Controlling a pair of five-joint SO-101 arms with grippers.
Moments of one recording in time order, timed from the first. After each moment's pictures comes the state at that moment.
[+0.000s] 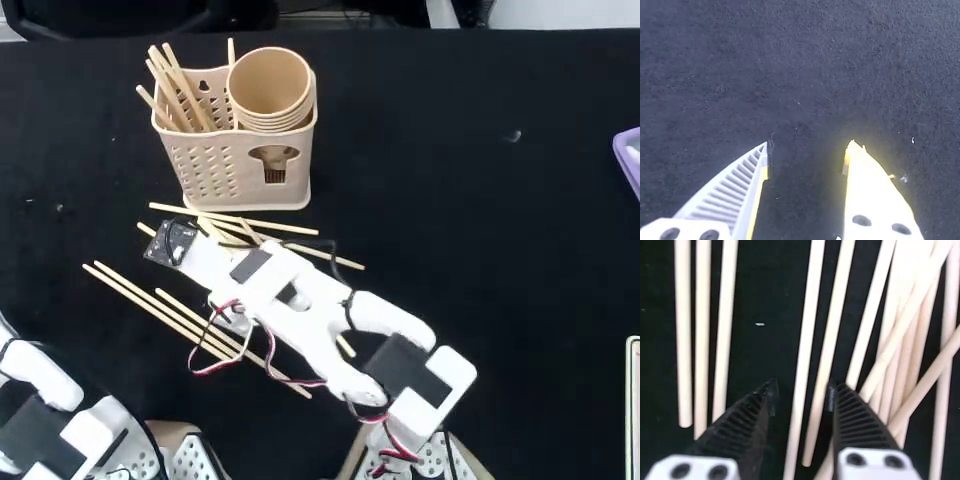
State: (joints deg) left arm -61.0 -17.2 40.7 39.4 35.5; right arm -47.4 10.3 29.5 46.9 17.2
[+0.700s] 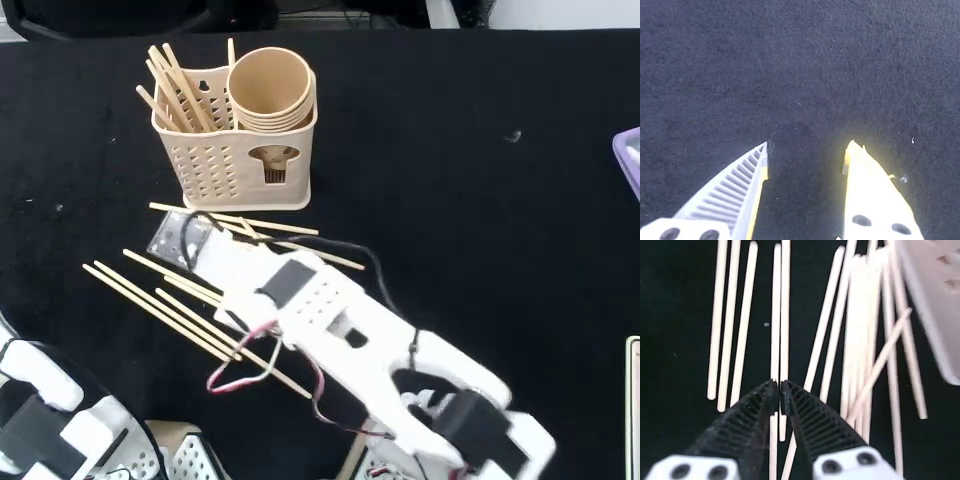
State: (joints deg) left arm -61.0 -17.2 40.7 39.4 35.5; right arm -47.6 -16.3 41.1 48.7 17.3
